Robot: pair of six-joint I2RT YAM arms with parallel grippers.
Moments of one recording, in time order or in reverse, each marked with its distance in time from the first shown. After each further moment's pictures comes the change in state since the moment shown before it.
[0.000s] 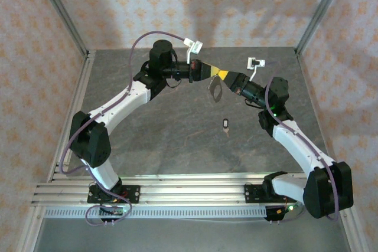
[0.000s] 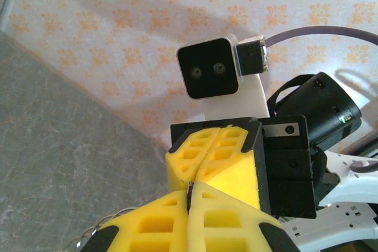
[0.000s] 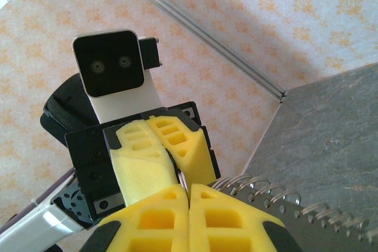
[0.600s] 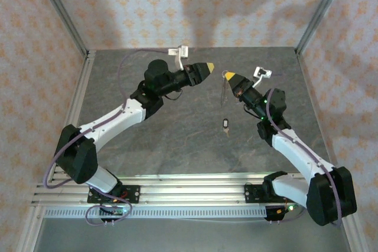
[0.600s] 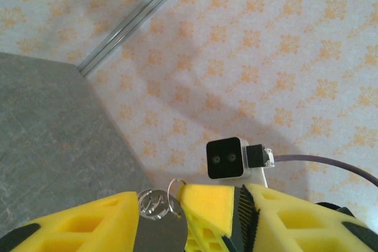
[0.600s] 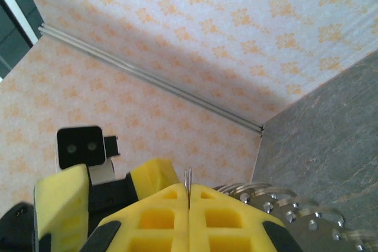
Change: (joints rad) left arm -0.097 -0.184 -0.295 0.235 -0.535 -0.287; right arm 0.047 -0.066 -0.149 0.071 0.318 0.174
